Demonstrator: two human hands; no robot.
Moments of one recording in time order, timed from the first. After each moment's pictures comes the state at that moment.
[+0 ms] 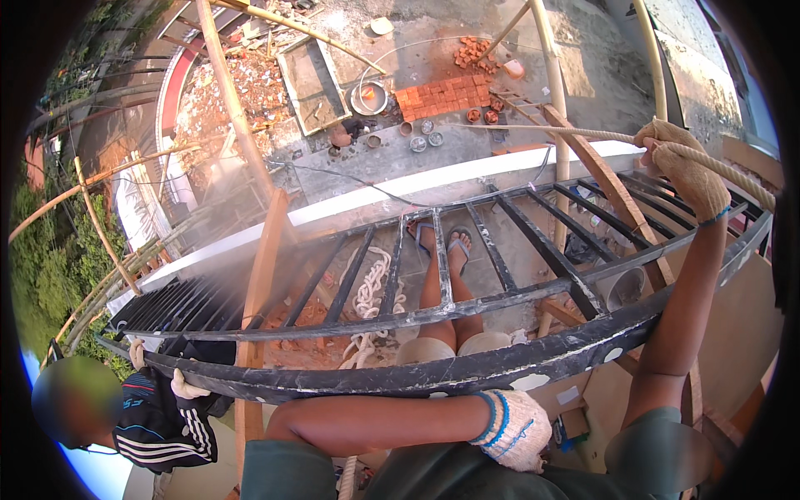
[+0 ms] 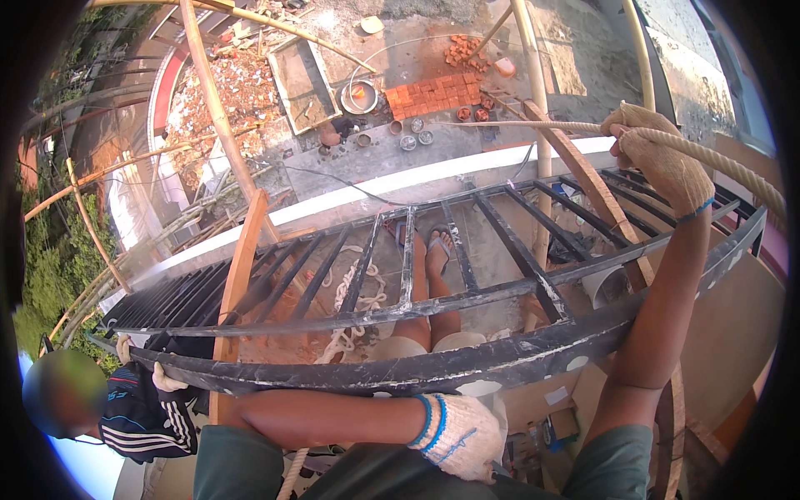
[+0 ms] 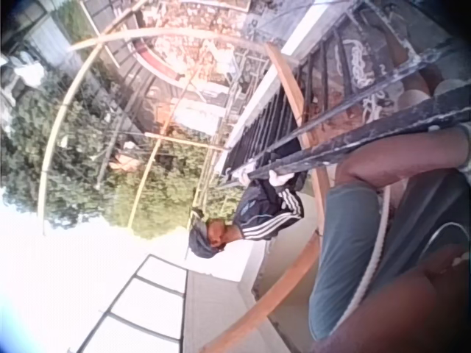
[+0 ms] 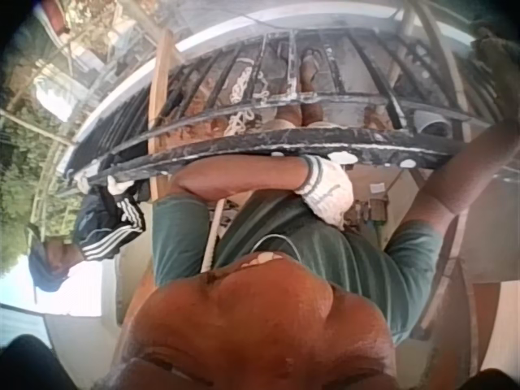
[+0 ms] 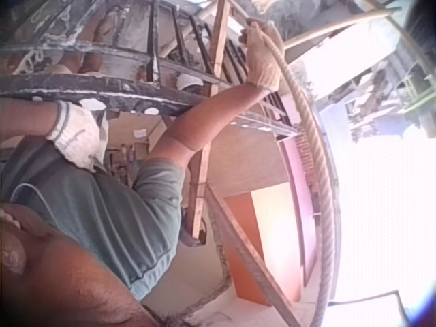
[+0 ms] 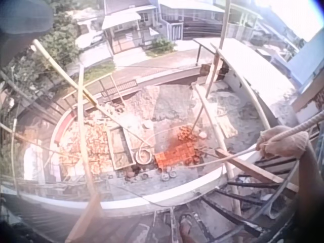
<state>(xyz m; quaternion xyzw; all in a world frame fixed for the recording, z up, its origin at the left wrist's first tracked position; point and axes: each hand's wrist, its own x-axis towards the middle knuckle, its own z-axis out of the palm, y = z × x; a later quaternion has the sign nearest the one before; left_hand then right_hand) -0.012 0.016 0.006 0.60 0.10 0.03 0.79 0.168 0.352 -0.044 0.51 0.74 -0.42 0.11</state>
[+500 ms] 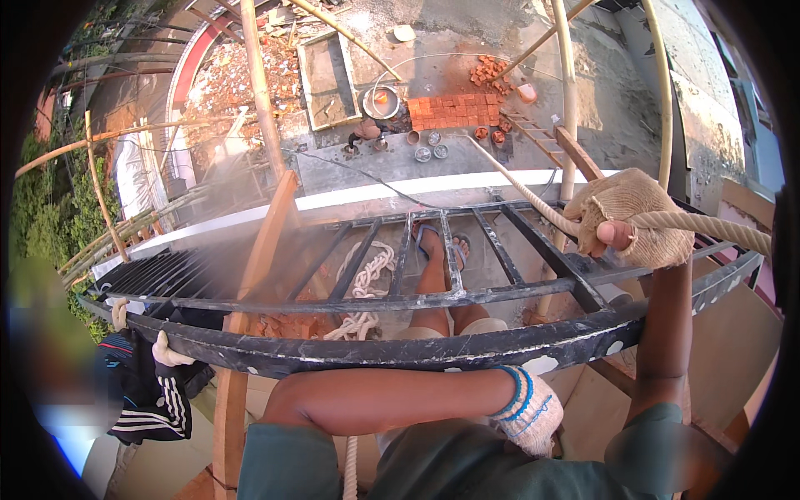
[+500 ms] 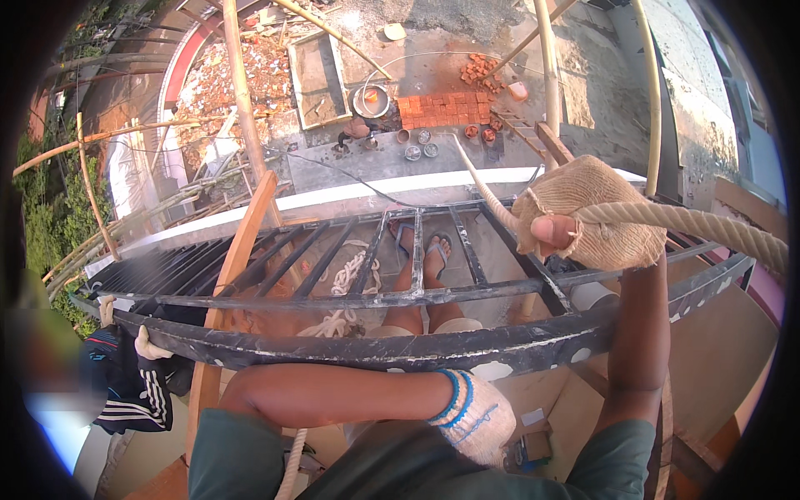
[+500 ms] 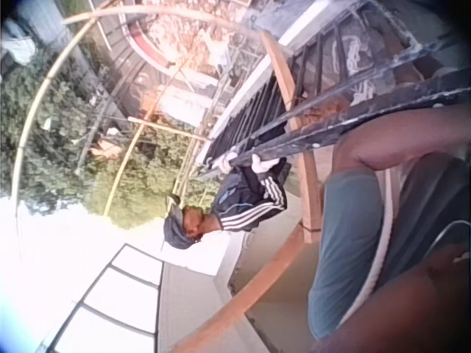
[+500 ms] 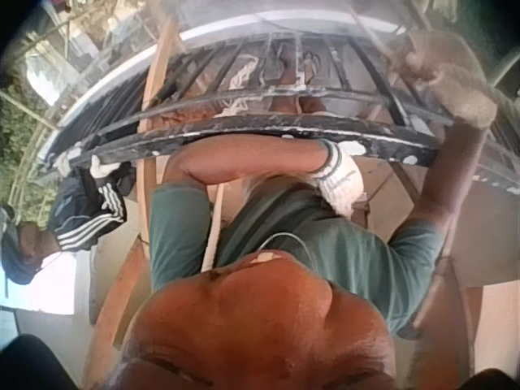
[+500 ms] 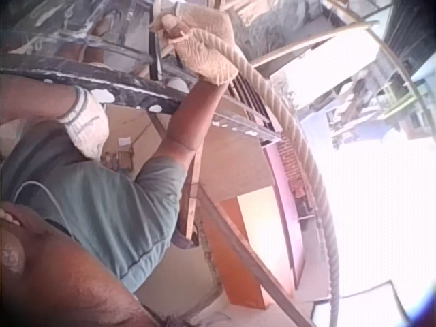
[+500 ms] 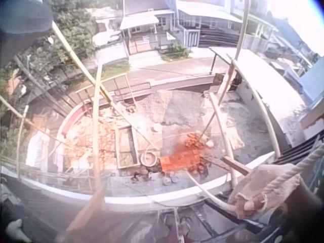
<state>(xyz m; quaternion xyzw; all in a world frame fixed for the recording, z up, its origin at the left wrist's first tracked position) 0.002 0.012 -0.002 0.61 0.07 0.01 0.79 0.072 0.256 -0.003 0.29 0.71 -0.62 0.15</state>
